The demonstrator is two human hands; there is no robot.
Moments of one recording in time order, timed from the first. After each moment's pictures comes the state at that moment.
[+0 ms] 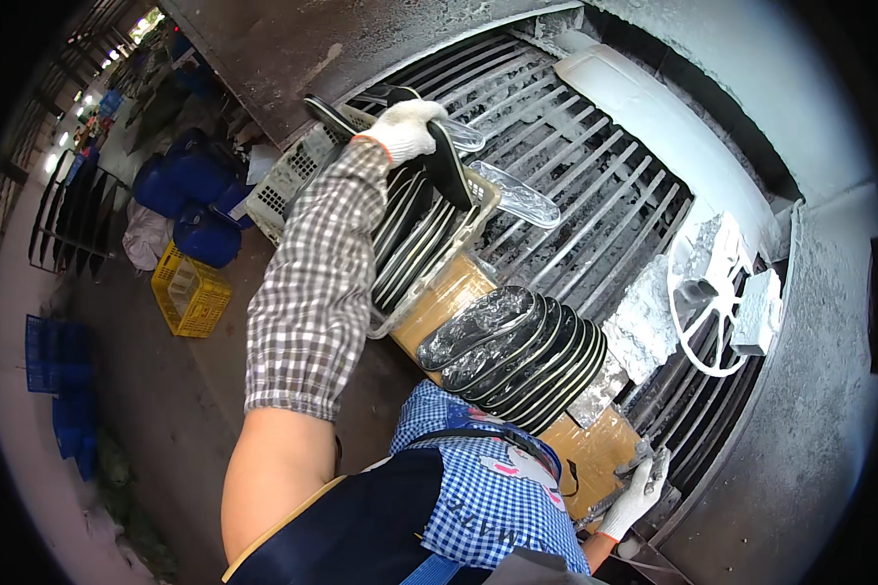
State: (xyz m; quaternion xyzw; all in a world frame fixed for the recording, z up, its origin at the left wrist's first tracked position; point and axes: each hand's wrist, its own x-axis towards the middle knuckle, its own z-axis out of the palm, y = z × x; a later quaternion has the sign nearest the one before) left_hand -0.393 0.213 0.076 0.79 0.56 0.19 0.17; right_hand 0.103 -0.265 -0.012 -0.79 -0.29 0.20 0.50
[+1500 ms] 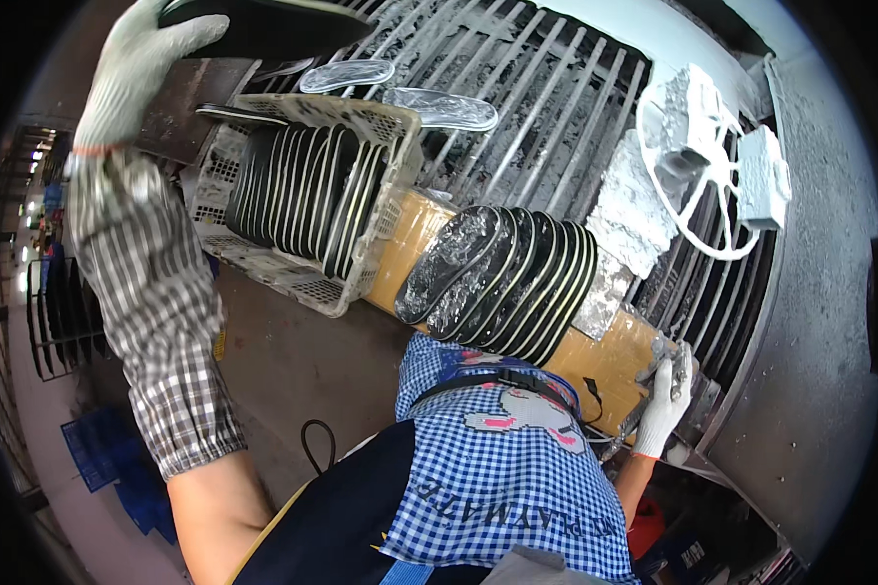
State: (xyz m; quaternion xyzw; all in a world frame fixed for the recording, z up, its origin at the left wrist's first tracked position) left_hand -0.357 0.132 0.270 0.77 0.54 0.33 0.08; right_hand 0.103 -0.257 -0.008 -0.81 -0.27 0.27 0.45
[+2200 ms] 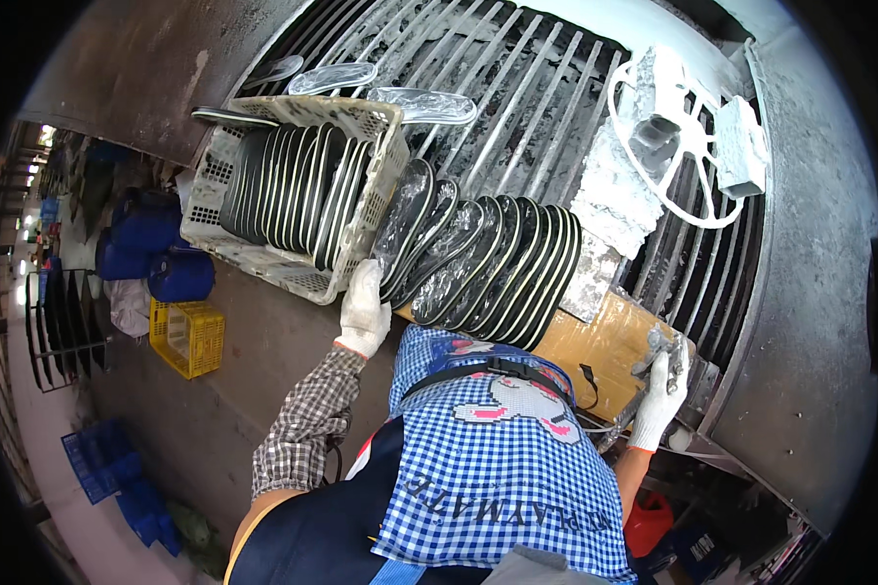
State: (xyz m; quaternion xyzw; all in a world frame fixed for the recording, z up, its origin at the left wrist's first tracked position) left_hand -0.367 -0.114 -0.161 0.80 0.54 0.24 0.11; right_hand 0.109 -0.287 -0.021 -0.77 -0.24 0.28 0.51
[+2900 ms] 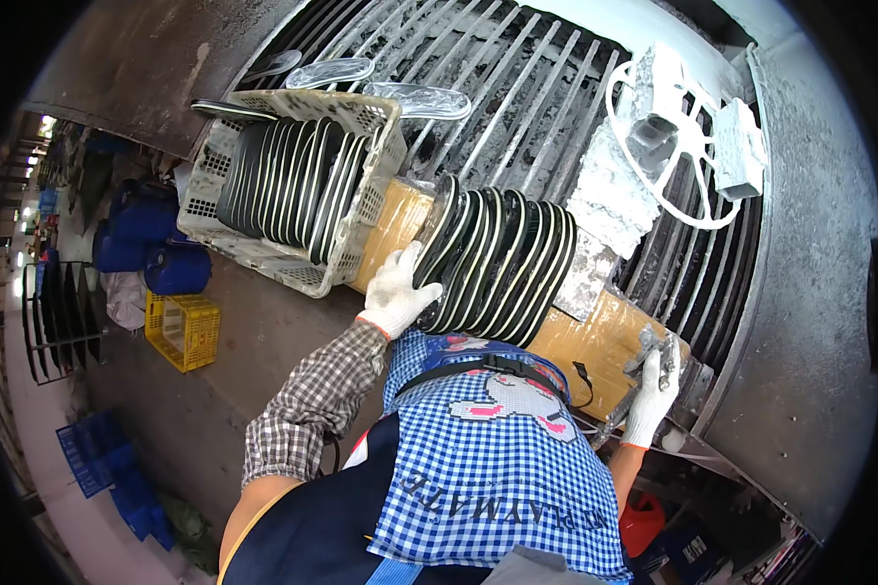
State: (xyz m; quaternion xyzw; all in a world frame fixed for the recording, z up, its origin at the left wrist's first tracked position) left_hand -0.287 -0.089 -0.097 0.71 0.62 0.07 0.33; right_hand 0.111 -0.287 -0.031 -0.77 -0.25 0.27 0.52
